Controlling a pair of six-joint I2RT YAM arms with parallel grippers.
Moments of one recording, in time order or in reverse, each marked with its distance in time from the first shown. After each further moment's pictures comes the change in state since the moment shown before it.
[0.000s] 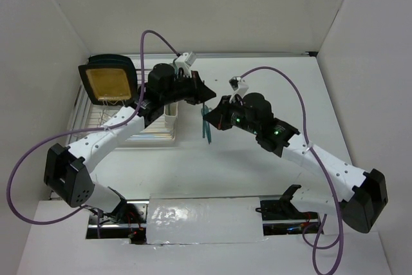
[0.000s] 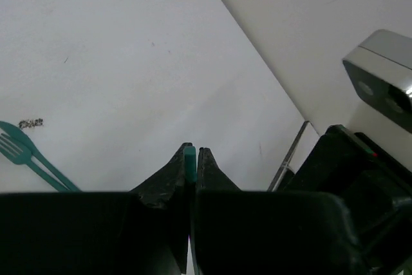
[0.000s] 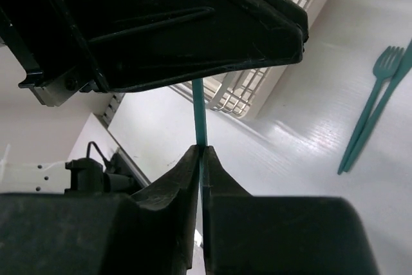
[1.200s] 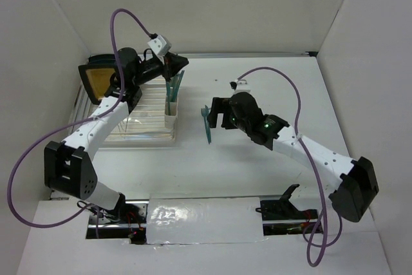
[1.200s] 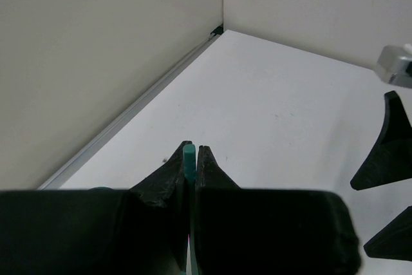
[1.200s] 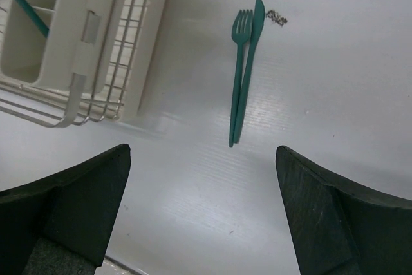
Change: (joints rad) left arm 0.295 0.026 0.008 0.341 0.289 0.578; right arm 0.003 0.098 0.065 -0.243 0.351 -0.052
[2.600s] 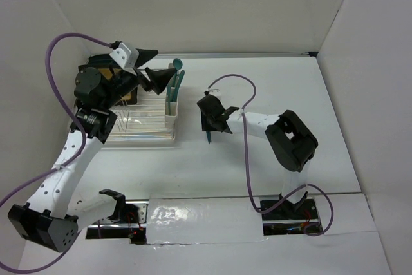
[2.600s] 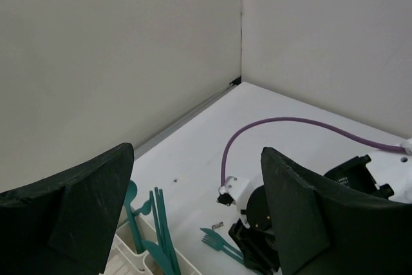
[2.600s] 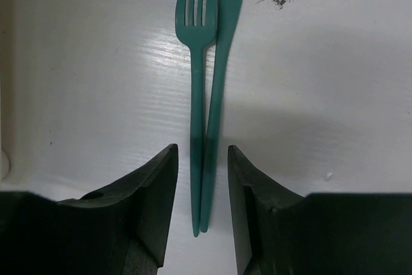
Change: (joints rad) left arm 0.002 -0.401 -0.086 -0.122 -0.144 -0.071; right arm -0.001 0.644 0.182 0.105 0.062 -0.032
